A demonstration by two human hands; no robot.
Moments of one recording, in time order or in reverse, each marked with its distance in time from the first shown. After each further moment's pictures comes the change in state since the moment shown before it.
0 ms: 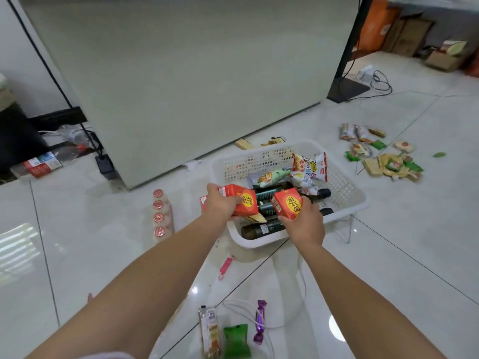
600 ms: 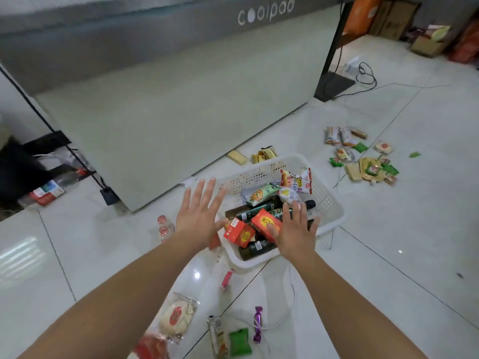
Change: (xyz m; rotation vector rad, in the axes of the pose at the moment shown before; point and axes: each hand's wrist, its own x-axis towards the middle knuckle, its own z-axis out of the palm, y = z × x) left_hand -0.039 0.095 -0.070 1.636 -0.095 0.706; right_hand -0.011 -0.064 -0.090 -0.474 -0.268 -0.141
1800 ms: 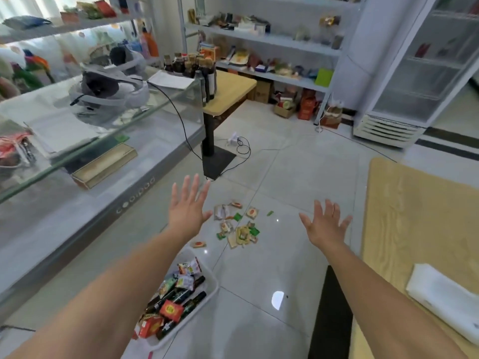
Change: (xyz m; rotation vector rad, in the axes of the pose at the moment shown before) left_hand 0.069 0.252 -0.678 0.032 0.177 0.192; right_hand -0.125 0.391 -0.678 0.093 0.083 0.487
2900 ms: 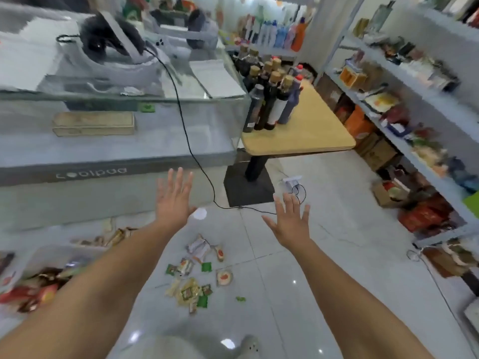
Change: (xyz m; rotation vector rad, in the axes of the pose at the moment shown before) left_hand 0.475 0.086 0.068 -0.177 -0.198 -0.868; right_hand 0.630 -0.172 -0.075 -0.379 -0.006 -1.069
